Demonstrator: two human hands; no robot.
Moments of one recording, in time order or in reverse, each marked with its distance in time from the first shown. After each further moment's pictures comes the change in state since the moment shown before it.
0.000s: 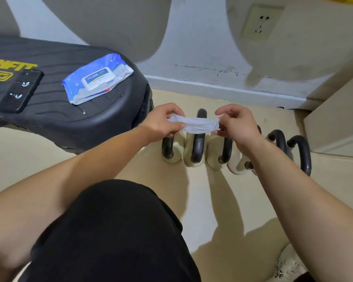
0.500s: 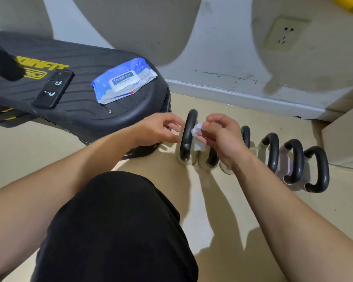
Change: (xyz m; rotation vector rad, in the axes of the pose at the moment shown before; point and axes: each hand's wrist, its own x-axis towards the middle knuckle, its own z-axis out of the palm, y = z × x) left_hand -0.036 -0.014 -0.068 0.134 -0.190 -0.032; right_hand -0.040 -0.019 0.076 0.363 -0.142 0.047
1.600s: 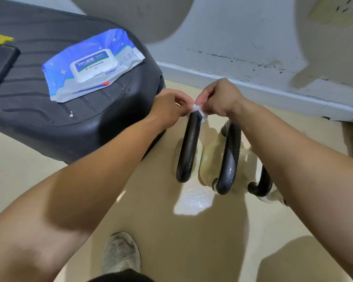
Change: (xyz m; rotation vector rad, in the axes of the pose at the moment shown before) left_hand 0.183 -0.060 0.008 -0.117 0.450 0.101; right_hand 0.212 0.003 0.012 -0.961 -0.090 -0.040
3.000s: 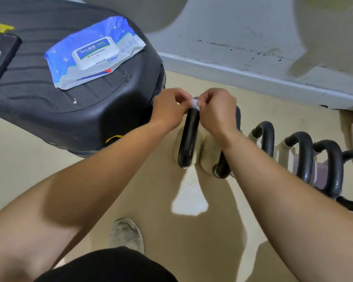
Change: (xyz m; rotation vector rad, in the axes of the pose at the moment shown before) left_hand -0.040 0.006 0.011 0.075 0.117 -0.048; right_hand -0.063 0.011 0.046 0.060 0.351 -0.052
